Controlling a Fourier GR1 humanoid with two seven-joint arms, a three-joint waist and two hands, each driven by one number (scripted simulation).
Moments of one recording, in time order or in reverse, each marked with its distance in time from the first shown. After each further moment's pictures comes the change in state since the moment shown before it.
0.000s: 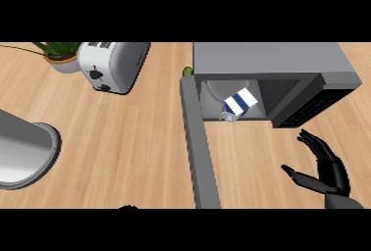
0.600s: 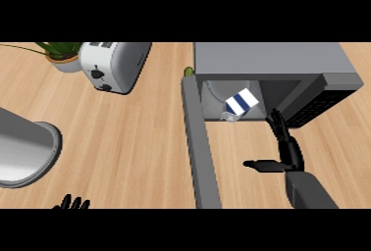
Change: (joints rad) left arm 0.236 0.009 0.126 -0.157 0.200 0.004 -0.094; right arm -0.229 0.136 0.031 0.229 0.093 -0.133 -0.038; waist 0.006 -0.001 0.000
